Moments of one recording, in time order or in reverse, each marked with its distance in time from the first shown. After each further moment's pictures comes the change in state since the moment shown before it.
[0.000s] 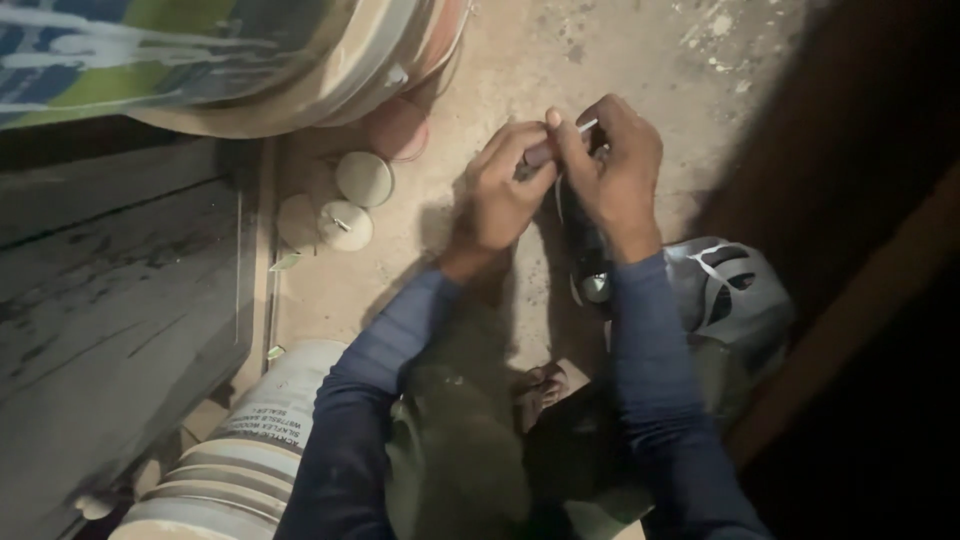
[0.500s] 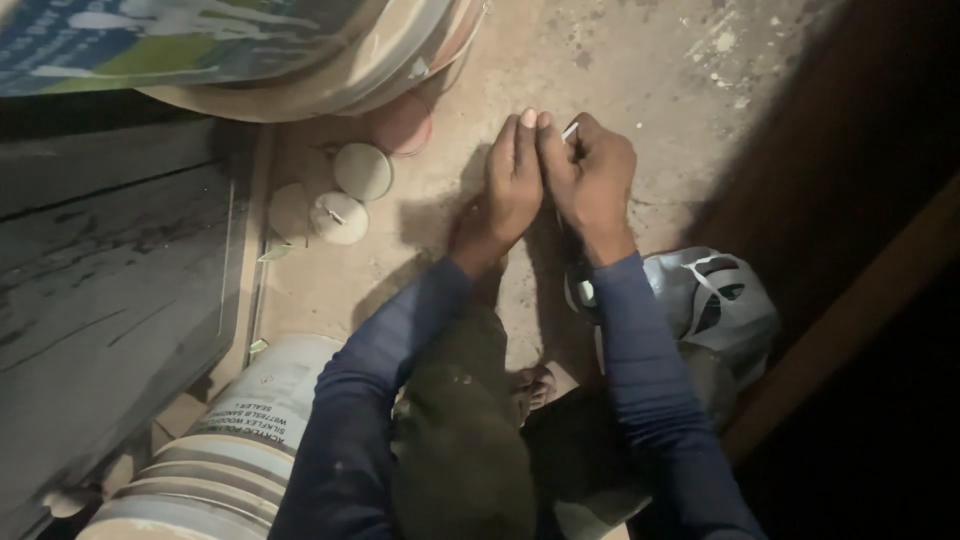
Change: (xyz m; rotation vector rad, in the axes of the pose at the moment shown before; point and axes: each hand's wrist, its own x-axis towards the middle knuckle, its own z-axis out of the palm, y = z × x) left_hand -0.009 -0.065 0.028 -0.506 0.036 -0.313; right_hand -0.006 0.001 0.033 0.054 -0.035 0.135
